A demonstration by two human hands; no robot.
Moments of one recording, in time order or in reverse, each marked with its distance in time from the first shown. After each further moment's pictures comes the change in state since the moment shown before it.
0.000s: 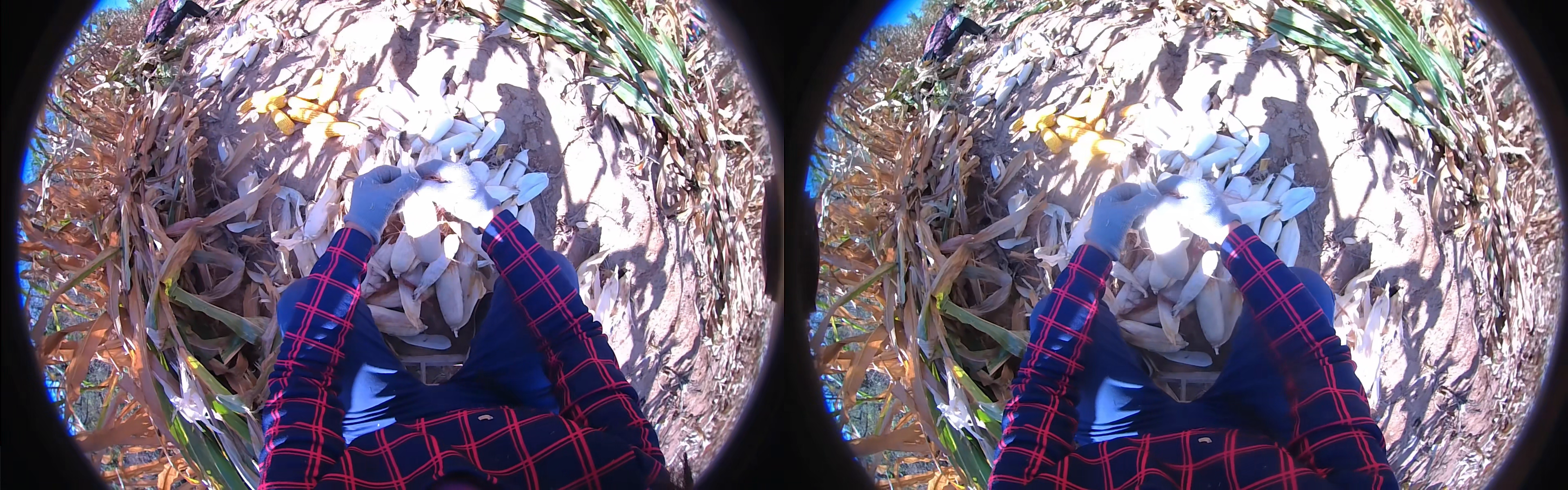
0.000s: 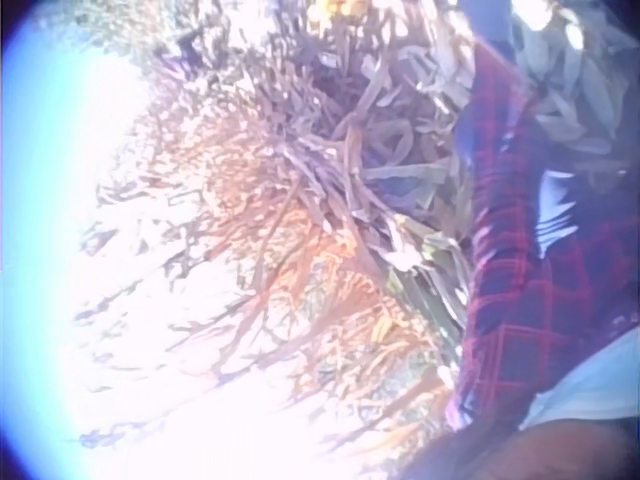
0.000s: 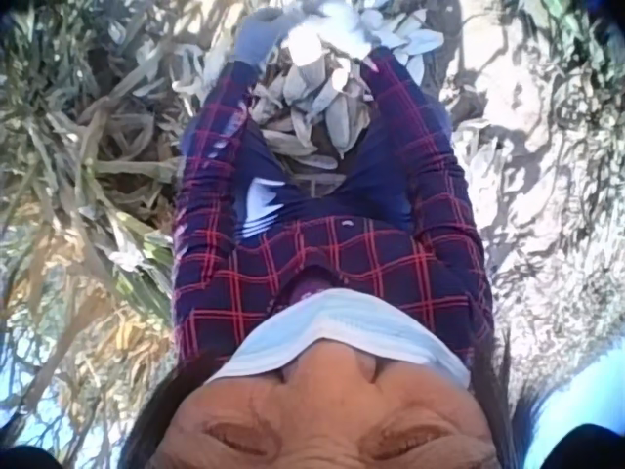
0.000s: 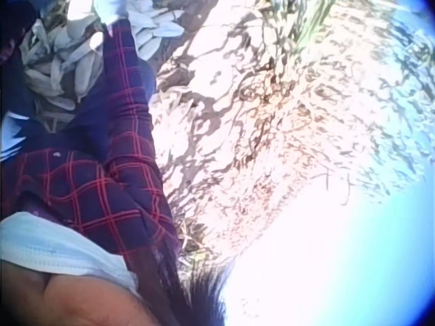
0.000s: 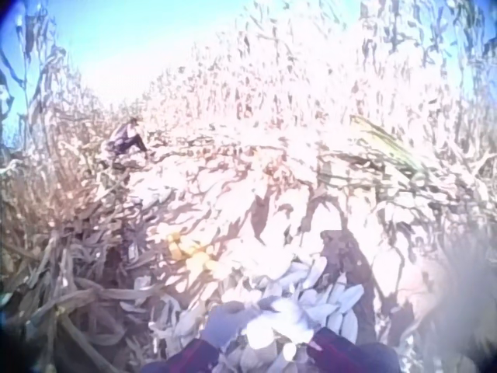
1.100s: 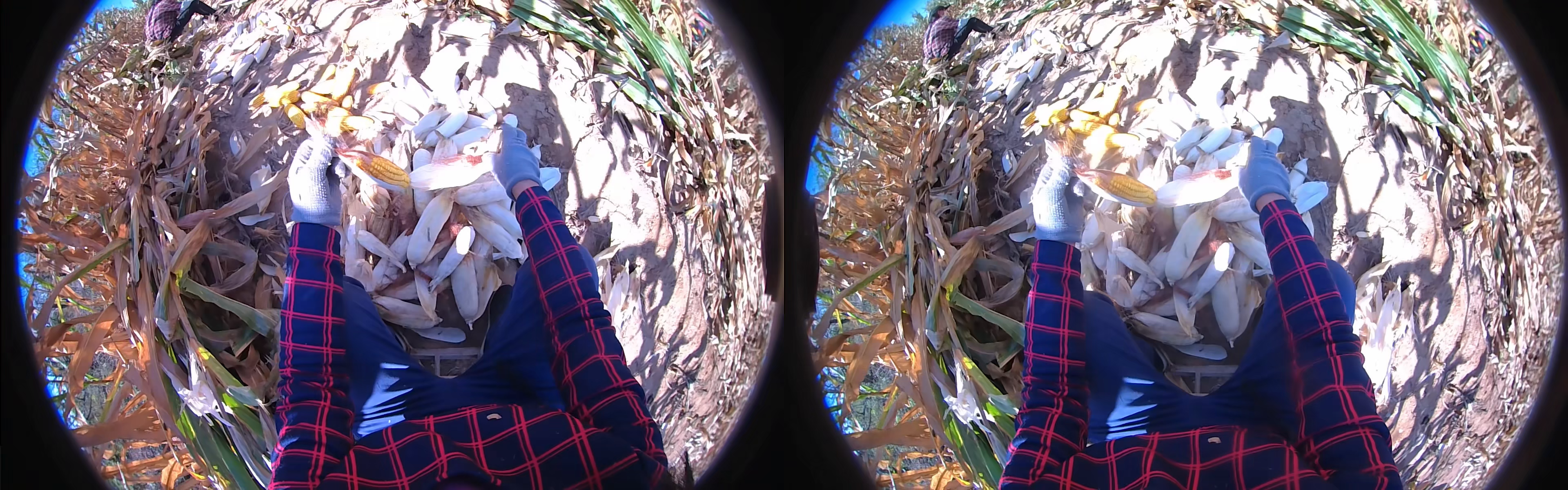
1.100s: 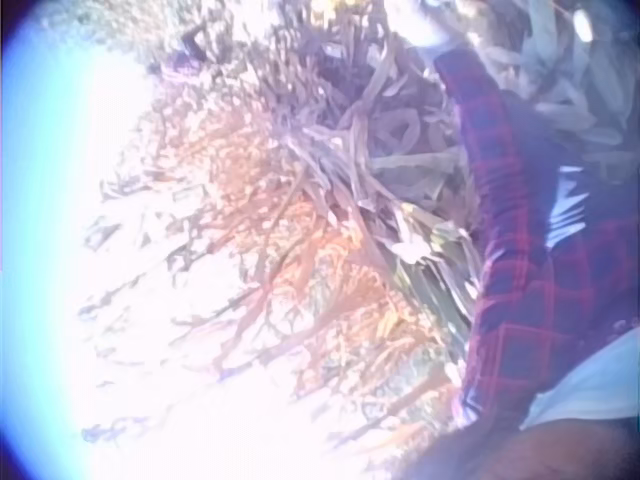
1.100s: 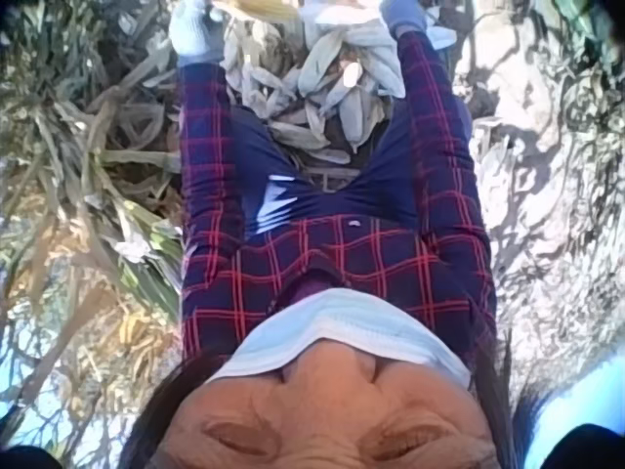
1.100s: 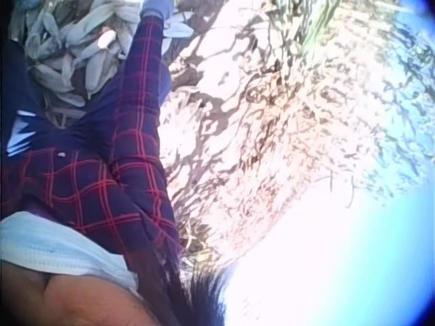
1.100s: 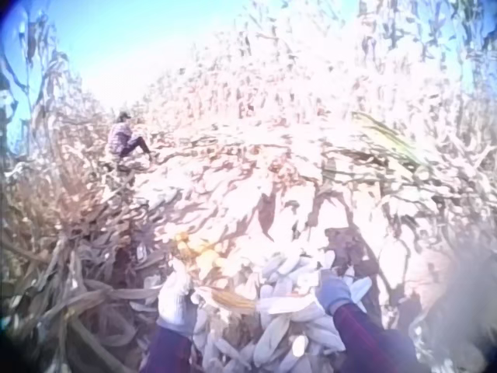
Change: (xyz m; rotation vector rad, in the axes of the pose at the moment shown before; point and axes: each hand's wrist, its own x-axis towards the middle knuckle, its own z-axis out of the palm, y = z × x) left_hand -0.018 0.031 -0.083 -0.521 0.228 0.427; right_hand 0.004 0.011 -0.044 -1.001 0.427 0.387
